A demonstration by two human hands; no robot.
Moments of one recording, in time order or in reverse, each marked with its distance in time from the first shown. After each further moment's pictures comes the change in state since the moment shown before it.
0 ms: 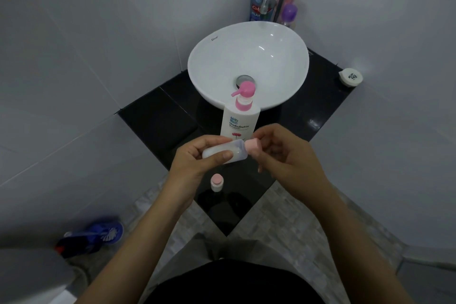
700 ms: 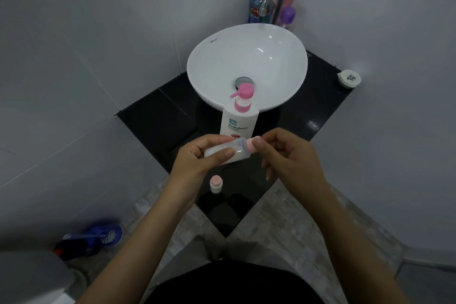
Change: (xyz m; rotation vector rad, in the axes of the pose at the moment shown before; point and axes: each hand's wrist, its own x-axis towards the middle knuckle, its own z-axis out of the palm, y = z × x) left_hand 0.000 0.007 0.008 -0.034 0.006 -0.039; right_hand -0.001 -0.008 0.001 0.140 0.100 0.083
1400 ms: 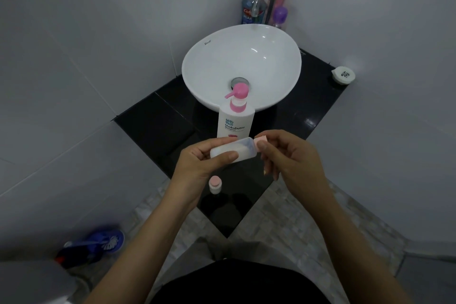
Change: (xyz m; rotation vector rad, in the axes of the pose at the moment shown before) left_hand 0.002 -0.002 0.007 -0.040 -0.008 -0.035; right_hand -0.008 0.009 -0.002 0.027 0.051 0.010
